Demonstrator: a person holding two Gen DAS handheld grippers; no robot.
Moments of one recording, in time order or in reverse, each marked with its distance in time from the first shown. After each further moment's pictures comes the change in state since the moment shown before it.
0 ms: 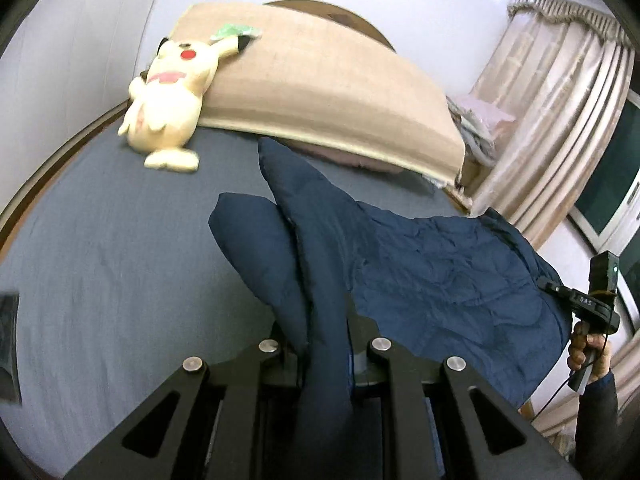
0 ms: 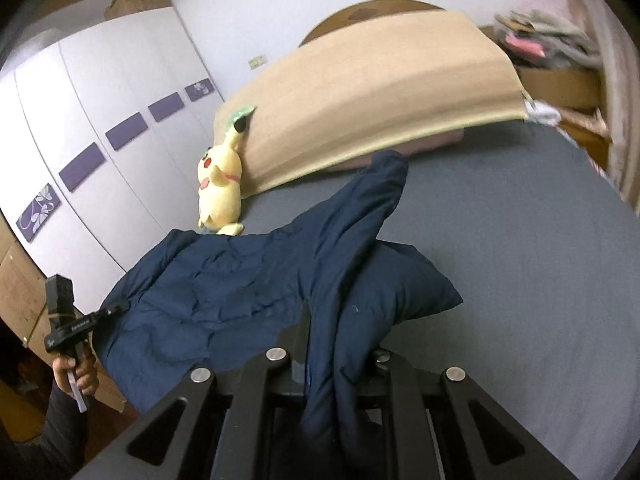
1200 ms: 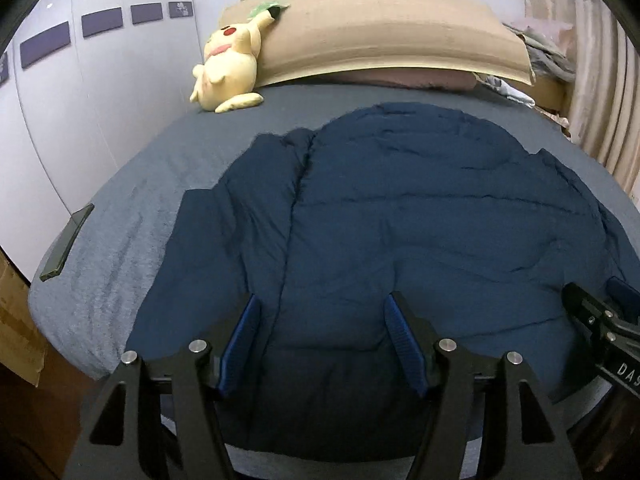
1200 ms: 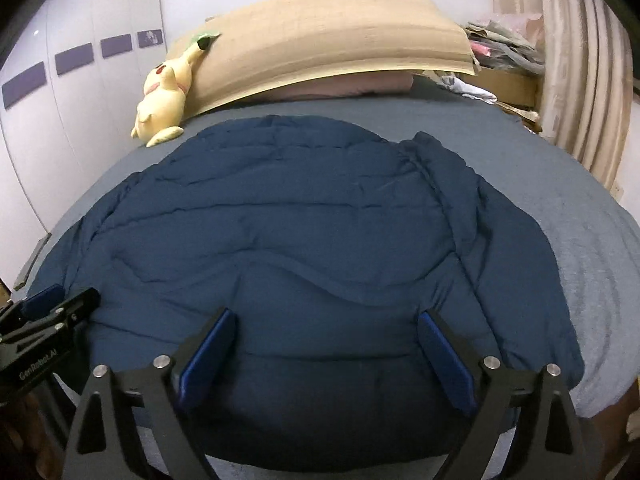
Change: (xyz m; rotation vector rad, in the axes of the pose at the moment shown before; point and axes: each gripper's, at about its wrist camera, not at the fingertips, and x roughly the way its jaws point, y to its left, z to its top) left arm 0.064 -0.073 -0.169 0.149 0.010 0.518; right arm 0.072 0.099 -0.225 -0.072 0.006 -0.403
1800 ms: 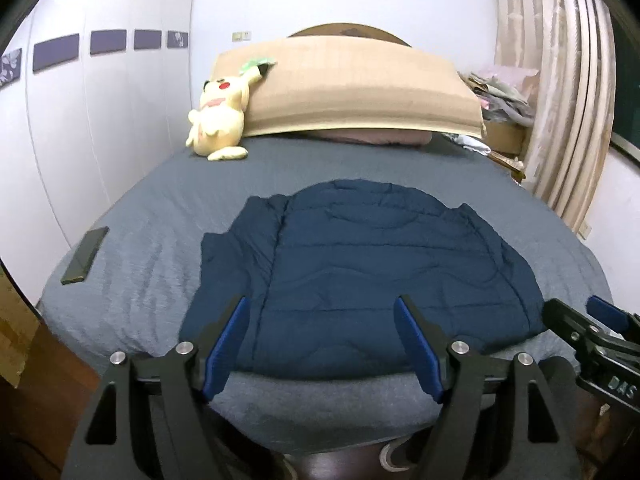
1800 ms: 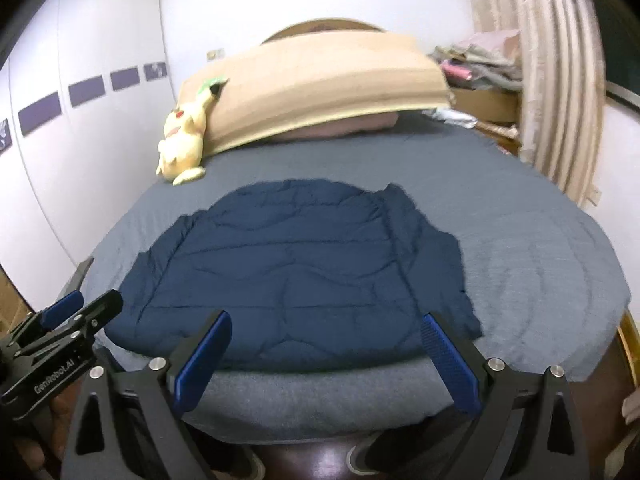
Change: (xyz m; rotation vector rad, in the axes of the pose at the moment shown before) left arm -0.140 -0.002 -0.012 -0.021 -0.159 -0.130; right arm -0.158 0.009 -0.009 0.039 -0.109 0.007
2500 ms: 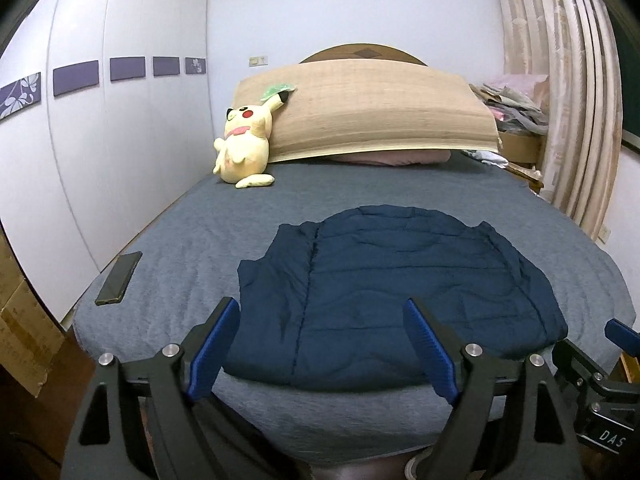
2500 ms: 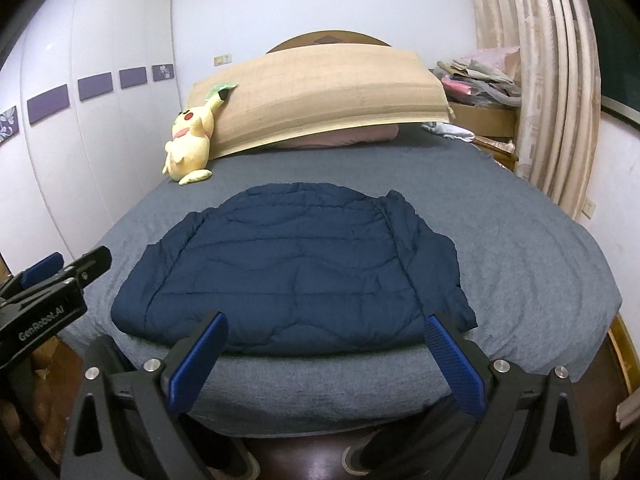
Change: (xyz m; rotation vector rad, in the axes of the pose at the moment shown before) left arm -0.020 0.007 0.007 0.024 -0.079 0.100; right arm -0.014 0.016 -0.014 -0.038 -0.022 -0.020
